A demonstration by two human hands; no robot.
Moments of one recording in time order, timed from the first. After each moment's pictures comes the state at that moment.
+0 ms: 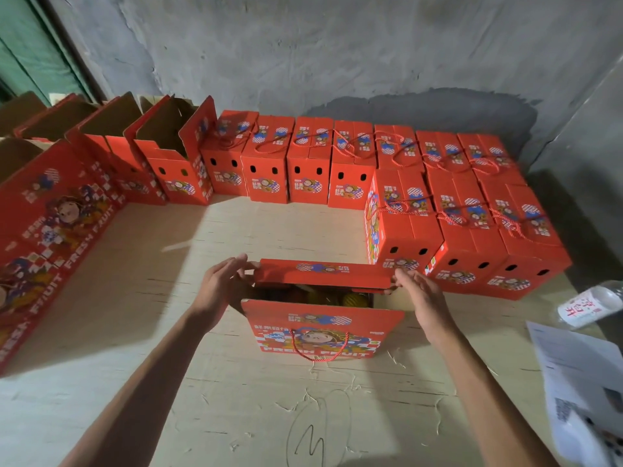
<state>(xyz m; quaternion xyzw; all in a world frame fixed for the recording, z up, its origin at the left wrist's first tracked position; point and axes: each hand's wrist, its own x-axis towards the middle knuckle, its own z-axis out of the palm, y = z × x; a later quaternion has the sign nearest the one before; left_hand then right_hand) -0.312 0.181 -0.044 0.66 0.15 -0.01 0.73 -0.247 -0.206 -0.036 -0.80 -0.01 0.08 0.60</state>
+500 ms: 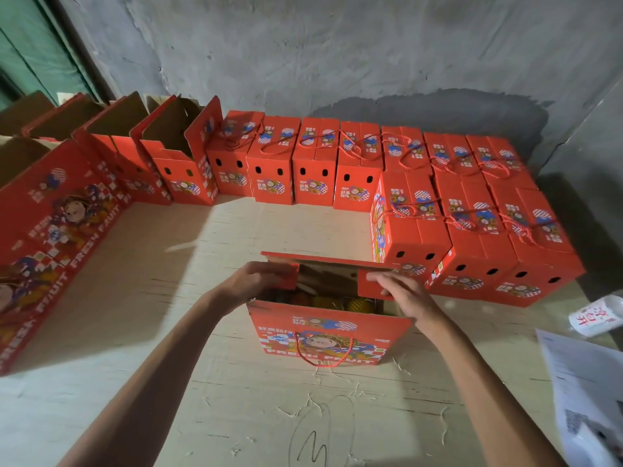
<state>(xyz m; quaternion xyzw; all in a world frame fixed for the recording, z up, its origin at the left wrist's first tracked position) -0.278 0.158 -0.023 0.76 0.05 -0.14 0.63 -0.223 -0.178 -0.031 -0.82 -0.07 0.19 0.53</state>
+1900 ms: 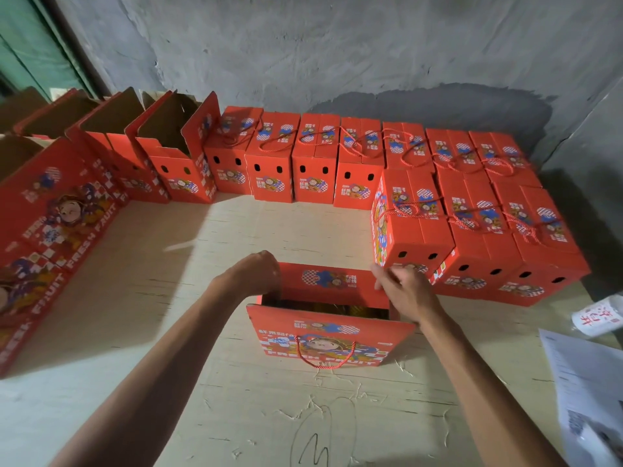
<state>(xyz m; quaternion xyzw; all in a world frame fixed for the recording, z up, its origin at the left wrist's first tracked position) -0.243 0.142 0.005 0.95 0.12 -0.24 0.18 -0.208 -0.169 -0.029 -0.91 -0.10 0.08 0.38</state>
